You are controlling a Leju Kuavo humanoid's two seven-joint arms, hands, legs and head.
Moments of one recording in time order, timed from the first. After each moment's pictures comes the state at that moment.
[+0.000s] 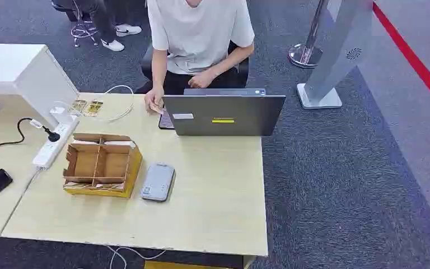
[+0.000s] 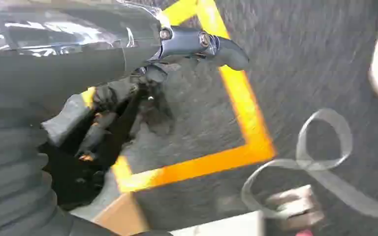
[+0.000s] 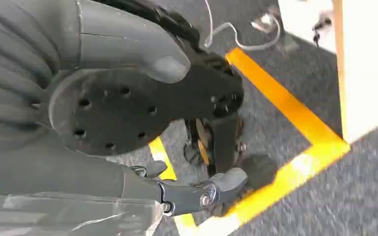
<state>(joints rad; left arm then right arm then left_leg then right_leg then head) -0.05 -0.13 1.20 -0.24 0.26 0.12 -0.36 0.02 0.11 -0.65 -0.22 -0.22 0.14 -0.19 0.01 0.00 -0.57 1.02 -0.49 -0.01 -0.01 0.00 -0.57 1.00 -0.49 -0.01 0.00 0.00</state>
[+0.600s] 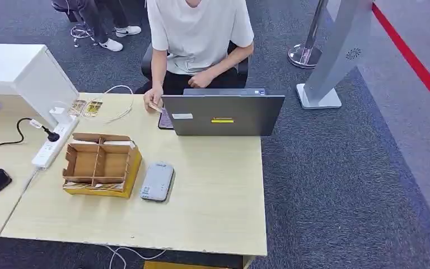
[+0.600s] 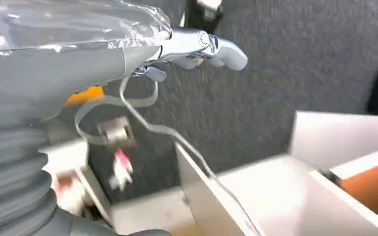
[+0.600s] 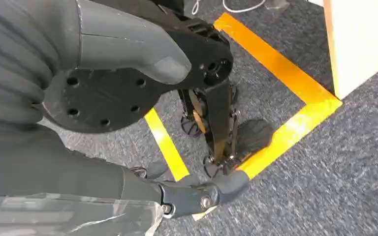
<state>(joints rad) -0.06 -0.21 1.36 -0.73 0.43 -0.13 -0.57 0.00 0.13 -0.71 -0.23 -0.11 -0.02 -0.16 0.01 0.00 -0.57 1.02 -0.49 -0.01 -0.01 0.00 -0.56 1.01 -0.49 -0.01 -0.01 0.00</state>
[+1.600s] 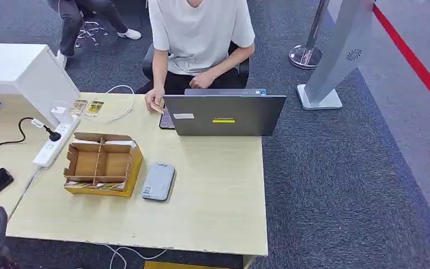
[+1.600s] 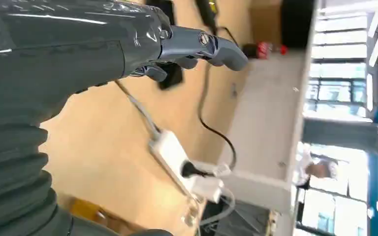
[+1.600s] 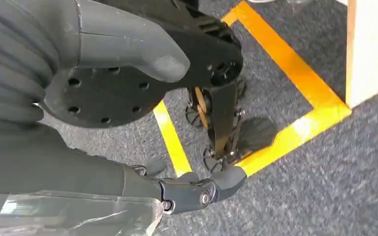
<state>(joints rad) -0.04 -0.20 0.98 -1.44 0.13 -0.12 -0.53 -0.02 0.14 -0.73 -0.23 0.03 0.00 -0.16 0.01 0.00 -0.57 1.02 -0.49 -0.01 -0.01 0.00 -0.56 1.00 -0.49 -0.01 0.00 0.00</state>
